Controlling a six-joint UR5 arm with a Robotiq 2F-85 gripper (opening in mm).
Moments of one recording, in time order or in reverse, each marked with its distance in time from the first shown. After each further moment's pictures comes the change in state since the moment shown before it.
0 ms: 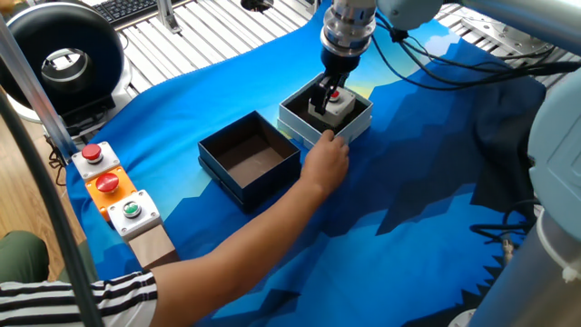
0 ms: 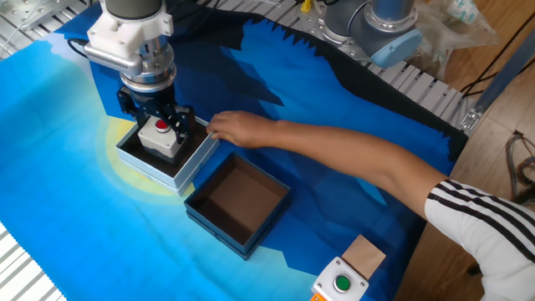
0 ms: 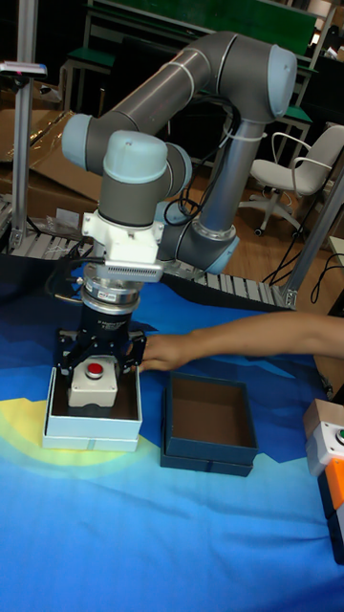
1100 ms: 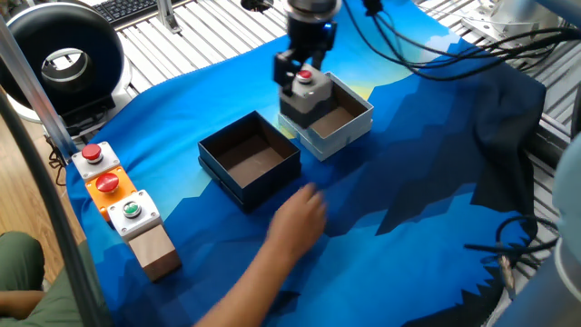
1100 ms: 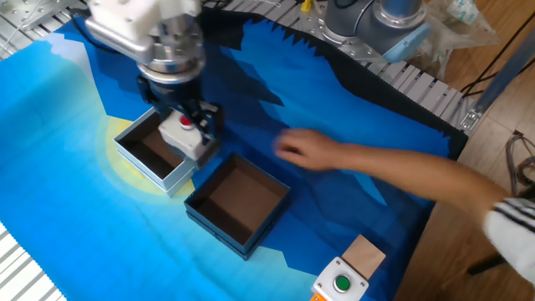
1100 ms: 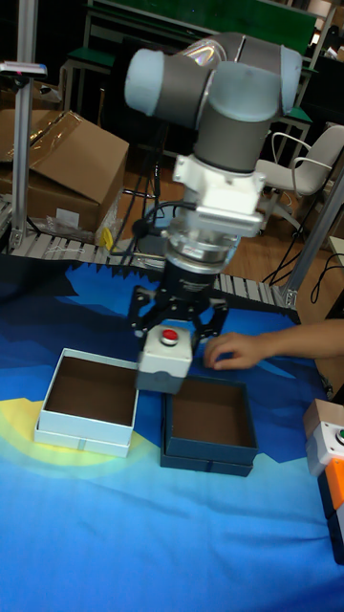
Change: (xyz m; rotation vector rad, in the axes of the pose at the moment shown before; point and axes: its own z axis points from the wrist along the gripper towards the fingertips) arm -0.044 0.102 -0.100 -0.017 0.046 0.168
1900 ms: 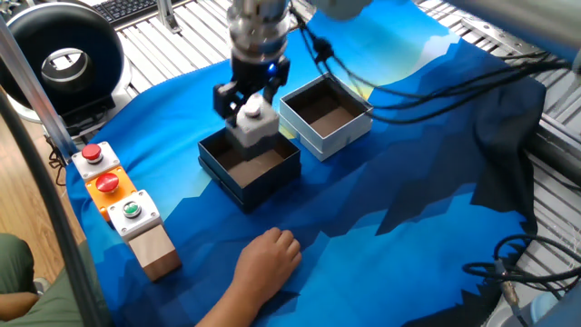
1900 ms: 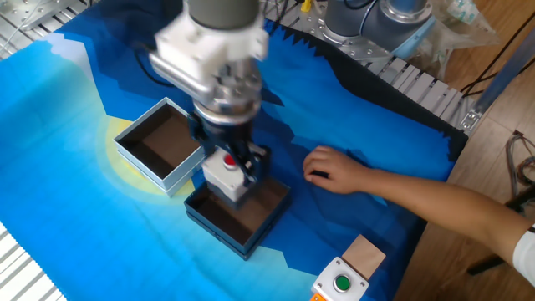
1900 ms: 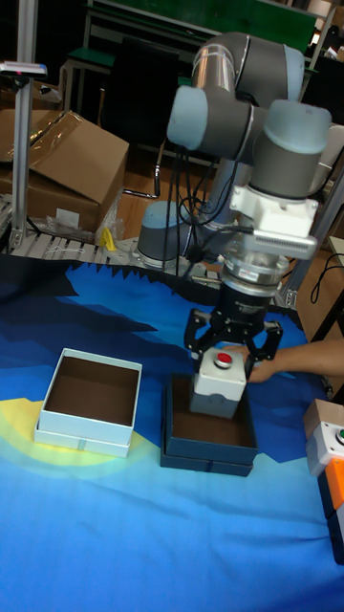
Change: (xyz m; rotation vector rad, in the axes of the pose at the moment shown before) arm -0.016 0.094 0.034 -0.037 -0.081 0.094
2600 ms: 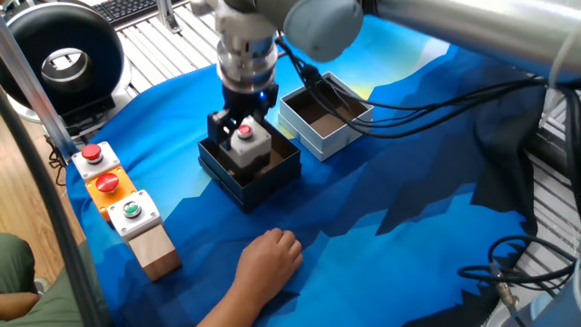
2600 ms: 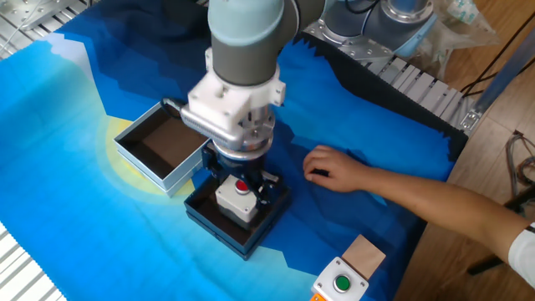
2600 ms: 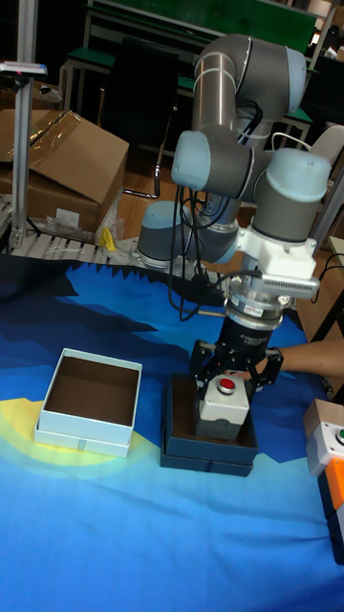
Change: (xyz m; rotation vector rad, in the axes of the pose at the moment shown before) arm 0.008 0.012 0.054 0.000 0.013 -0.119
